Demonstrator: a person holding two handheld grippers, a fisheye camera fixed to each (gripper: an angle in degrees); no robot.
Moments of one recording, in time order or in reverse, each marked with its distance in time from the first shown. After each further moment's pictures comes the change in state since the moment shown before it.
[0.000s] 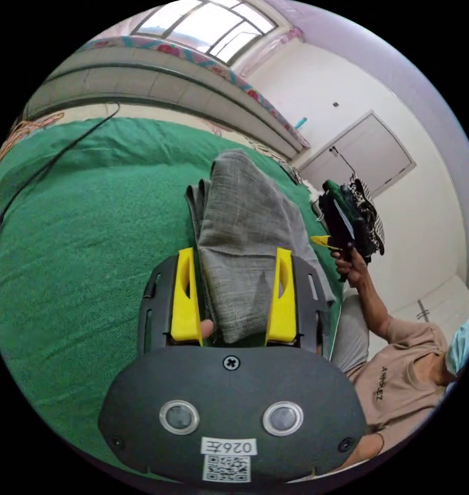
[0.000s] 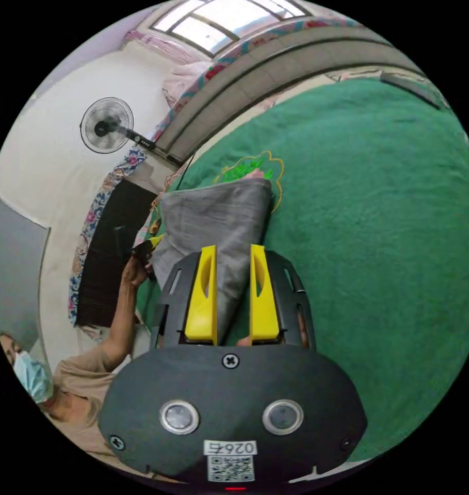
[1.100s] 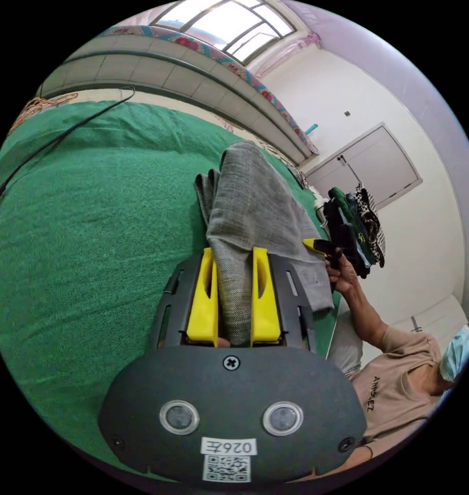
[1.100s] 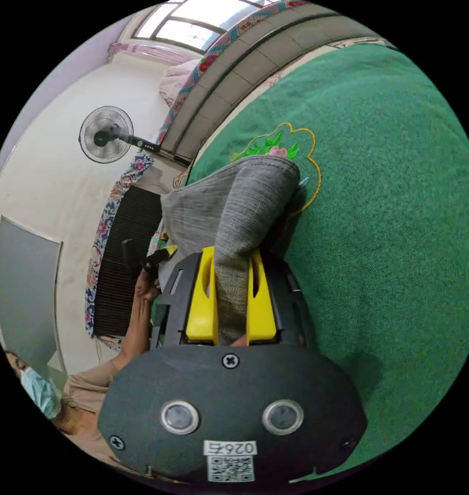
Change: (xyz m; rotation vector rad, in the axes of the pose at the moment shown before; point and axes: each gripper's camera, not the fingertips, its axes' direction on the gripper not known) left arm 0.035 0.022 0.126 0.026 0.021 -0.136; right arm -0.094 0.105 -0.078 0.016 -0.071 0.050
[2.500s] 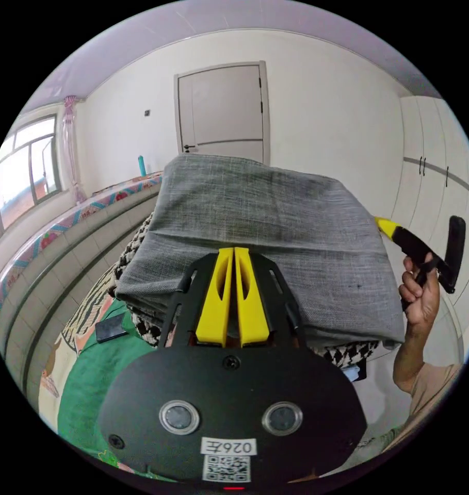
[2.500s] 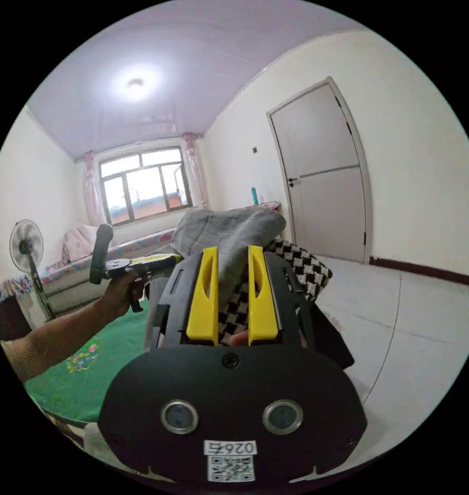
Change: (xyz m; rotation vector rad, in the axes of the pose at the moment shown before) left arm 0.729 0.069 0.455 0.152 0.080 1.004; right arm -0.060 0.375 -0.423 1.162 0.992 -0.090
